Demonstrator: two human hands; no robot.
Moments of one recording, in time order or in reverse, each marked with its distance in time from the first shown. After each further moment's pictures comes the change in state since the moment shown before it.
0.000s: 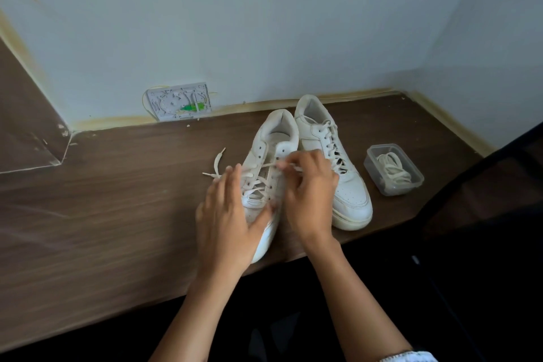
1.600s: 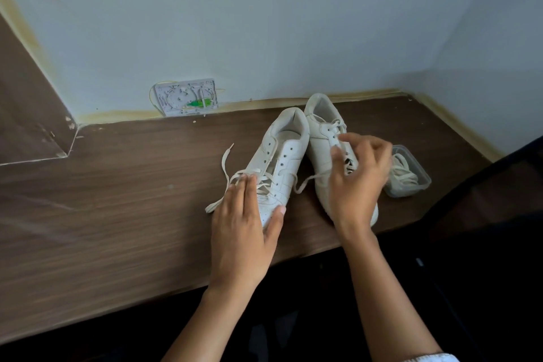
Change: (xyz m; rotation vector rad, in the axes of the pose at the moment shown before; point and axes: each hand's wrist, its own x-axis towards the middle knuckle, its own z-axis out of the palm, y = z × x) left_hand -0.017 0.006 0.010 0.034 0.055 0.075; right_hand 0.020 0.014 -0.031 -0.002 0.256 0.113
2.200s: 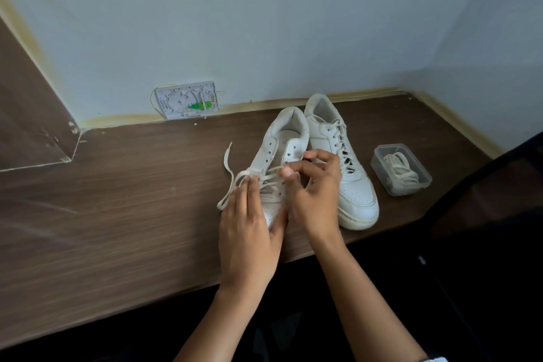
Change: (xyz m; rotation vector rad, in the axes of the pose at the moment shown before) left_hand -0.001 0.008 0.006 -0.039 0.033 -0.047; right_hand -0.035 -0.016 0.023 0.333 -0.374 0.169
